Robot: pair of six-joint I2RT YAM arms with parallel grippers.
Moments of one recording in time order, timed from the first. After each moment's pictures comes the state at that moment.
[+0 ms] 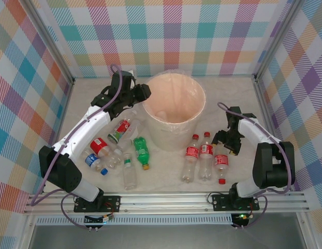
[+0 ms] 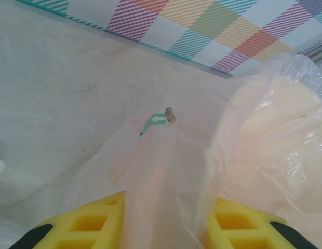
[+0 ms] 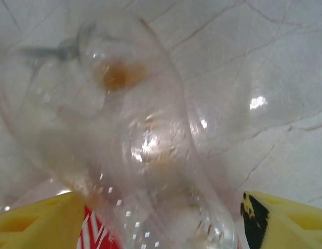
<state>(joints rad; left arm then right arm) -0.45 1.53 1.46 -0.50 0.08 -0.66 0.05 1.51 0.94 -0.98 -0.10 0.52</state>
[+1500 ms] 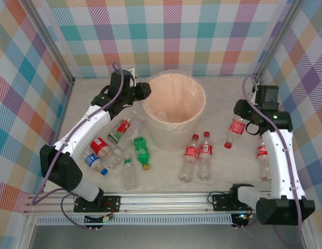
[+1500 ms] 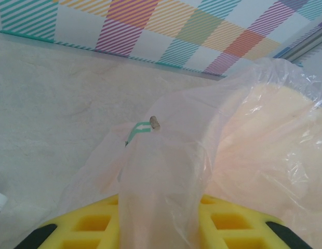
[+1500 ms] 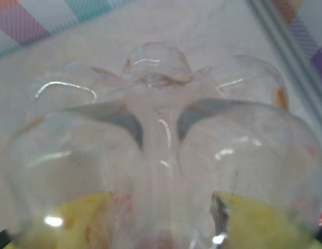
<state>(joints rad) -0.44 1.54 1.46 -0.43 0.11 -0.53 -0.03 1.11 1.34 -0.97 0.03 0.29</state>
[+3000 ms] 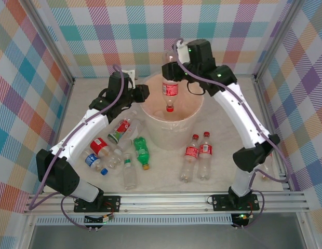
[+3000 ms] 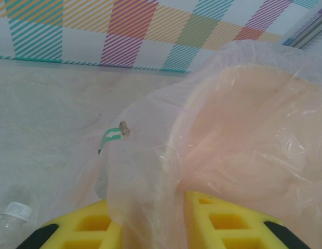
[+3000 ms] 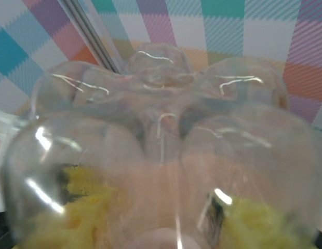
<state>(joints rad) -0.45 1.48 1.40 -0.39 0.08 -0.42 0.58 1.81 2.20 -0.87 -0.14 0.20</state>
